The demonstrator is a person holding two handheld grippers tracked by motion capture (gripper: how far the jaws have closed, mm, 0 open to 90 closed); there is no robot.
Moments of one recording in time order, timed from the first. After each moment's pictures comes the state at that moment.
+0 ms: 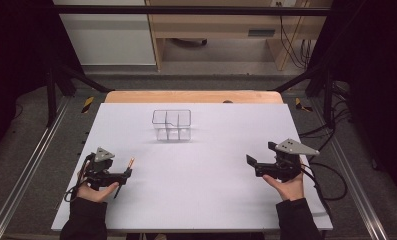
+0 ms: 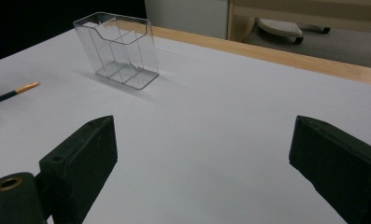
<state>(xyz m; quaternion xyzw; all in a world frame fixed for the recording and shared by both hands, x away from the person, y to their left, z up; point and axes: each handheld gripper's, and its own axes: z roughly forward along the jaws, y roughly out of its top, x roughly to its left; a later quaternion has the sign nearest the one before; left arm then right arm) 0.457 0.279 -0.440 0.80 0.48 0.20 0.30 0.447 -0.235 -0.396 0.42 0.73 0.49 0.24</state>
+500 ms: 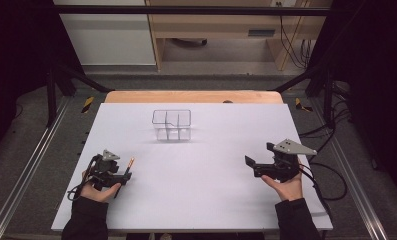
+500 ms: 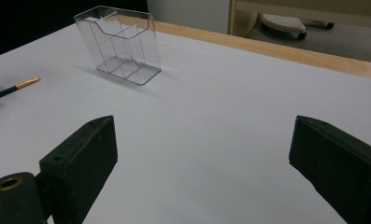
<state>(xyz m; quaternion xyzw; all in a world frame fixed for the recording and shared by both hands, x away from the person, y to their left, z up) 0.464 0.276 -0.454 0.82 0.49 0.17 0.25 0.448 -0.233 -0.398 0.42 0.73 0.48 0.23</state>
